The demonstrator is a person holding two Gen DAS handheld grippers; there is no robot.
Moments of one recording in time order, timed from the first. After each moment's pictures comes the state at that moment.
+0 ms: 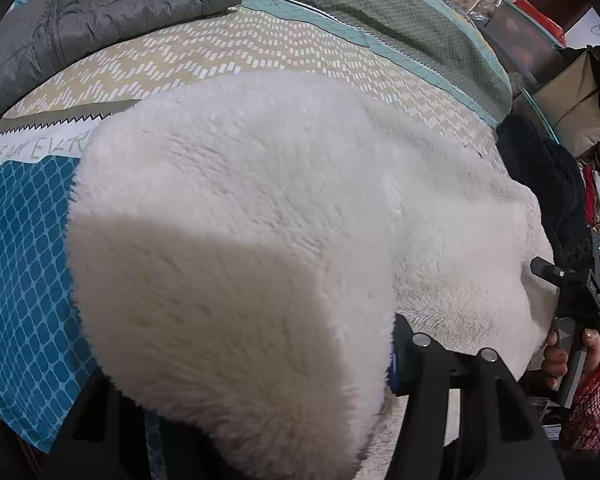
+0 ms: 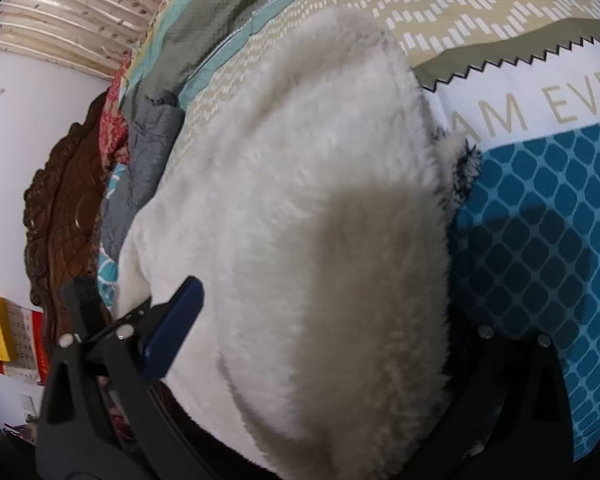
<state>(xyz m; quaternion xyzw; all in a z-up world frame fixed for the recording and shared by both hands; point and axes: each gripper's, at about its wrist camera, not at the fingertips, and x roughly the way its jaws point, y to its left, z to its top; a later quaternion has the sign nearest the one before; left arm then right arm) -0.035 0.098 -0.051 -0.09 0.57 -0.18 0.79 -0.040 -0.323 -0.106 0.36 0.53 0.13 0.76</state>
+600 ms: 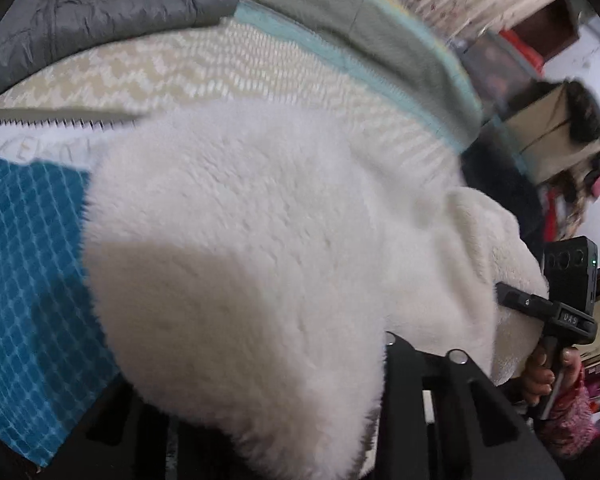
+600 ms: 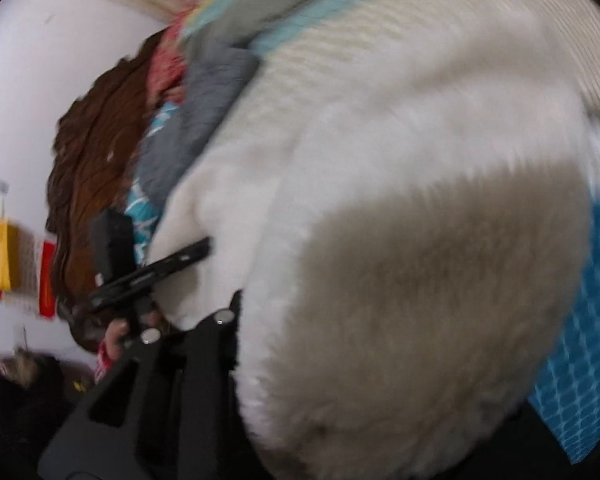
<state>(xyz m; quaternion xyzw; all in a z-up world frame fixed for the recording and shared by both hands) -0.028 0.122 -0.029 -0.18 0.54 -0.24 0.78 -0.028 -0.243 -0.043 0.28 0.52 0.26 0.76</state>
